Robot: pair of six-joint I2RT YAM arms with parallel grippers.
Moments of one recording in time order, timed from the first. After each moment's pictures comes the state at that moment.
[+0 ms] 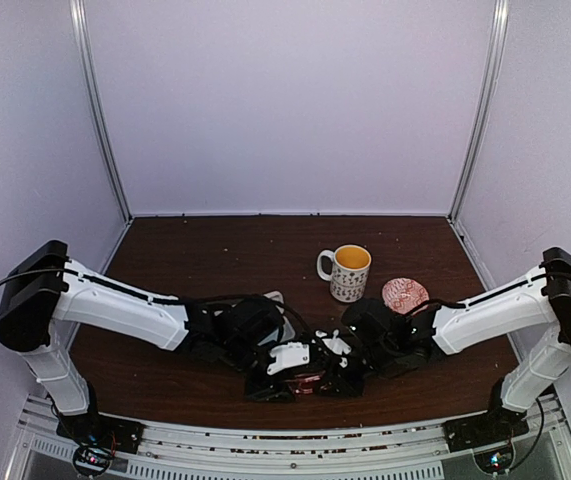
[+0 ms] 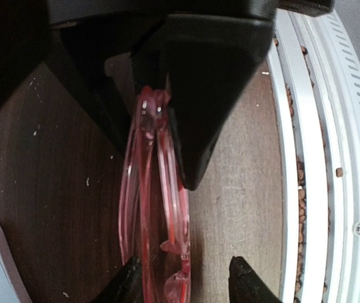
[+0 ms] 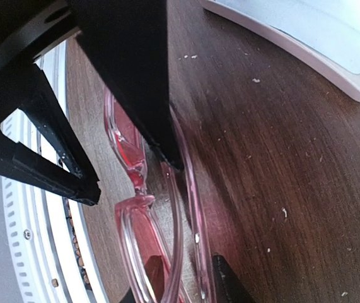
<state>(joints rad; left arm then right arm) -1.17 1.73 0.97 -0.20 0.30 0.28 1.06 1.57 0.69 -0.01 -0.35 0.06</state>
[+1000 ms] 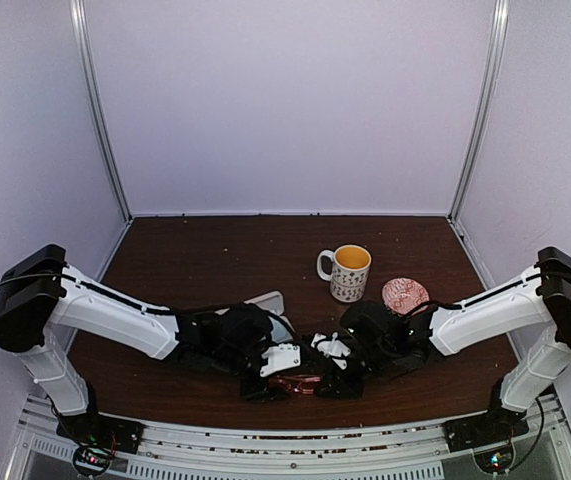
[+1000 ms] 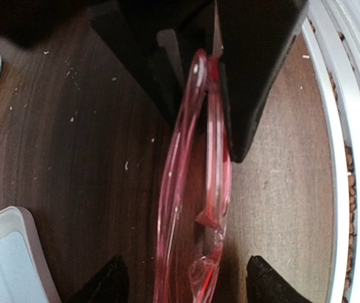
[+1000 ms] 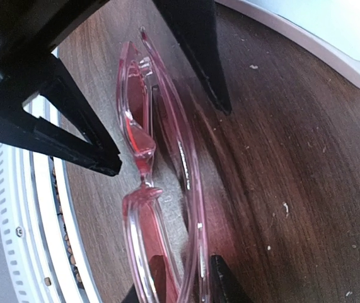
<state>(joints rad) -1.17 1.70 0.84 -0.02 0.17 0.34 1.06 1.59 0.69 -0.01 -0.35 0.06</state>
